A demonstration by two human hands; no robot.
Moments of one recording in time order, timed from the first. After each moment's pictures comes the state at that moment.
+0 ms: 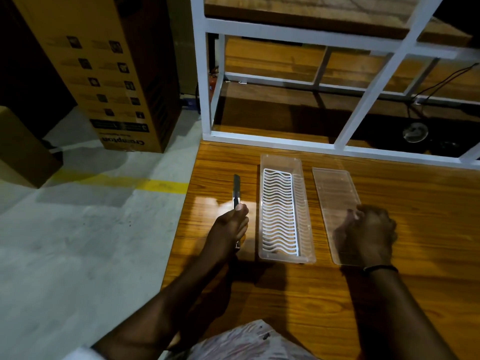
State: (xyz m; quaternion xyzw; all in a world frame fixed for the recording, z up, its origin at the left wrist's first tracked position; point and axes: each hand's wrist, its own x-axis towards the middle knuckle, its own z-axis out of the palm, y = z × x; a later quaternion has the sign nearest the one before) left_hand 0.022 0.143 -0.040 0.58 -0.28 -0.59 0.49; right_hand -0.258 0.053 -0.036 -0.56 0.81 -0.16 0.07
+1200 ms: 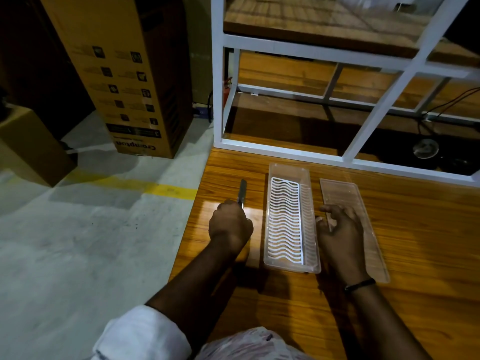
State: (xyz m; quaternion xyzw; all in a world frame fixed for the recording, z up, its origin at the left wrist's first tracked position) left_hand 0.022 0.104 -0.021 0.85 -0.46 -0.17 0.17; right_hand -0.196 0.080 -0.021 -0.67 0.65 -0.32 0.18
